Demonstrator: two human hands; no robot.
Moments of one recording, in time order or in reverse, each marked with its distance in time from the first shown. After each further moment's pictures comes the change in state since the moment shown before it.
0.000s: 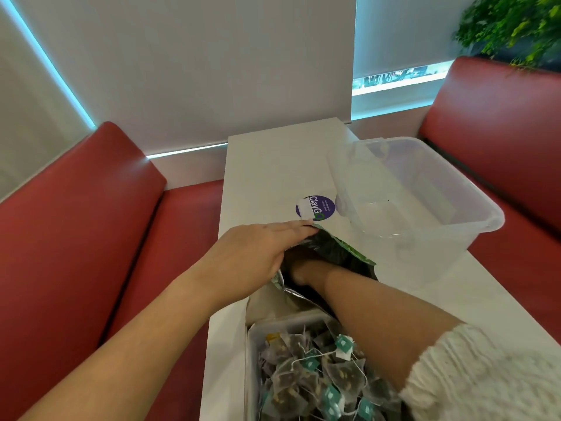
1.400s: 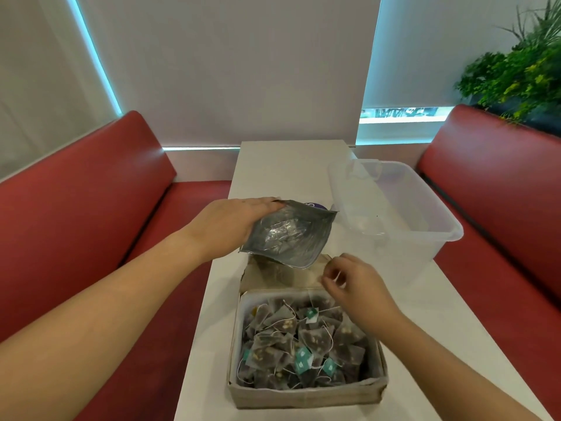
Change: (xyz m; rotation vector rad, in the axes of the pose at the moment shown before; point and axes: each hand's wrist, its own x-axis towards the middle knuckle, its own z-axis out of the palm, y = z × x) left_hand -0.036 -0.015 -0.008 0.140 0.162 -0.095; right_hand -0.168 0.059 -0.011 0.373 0.530 -0.218
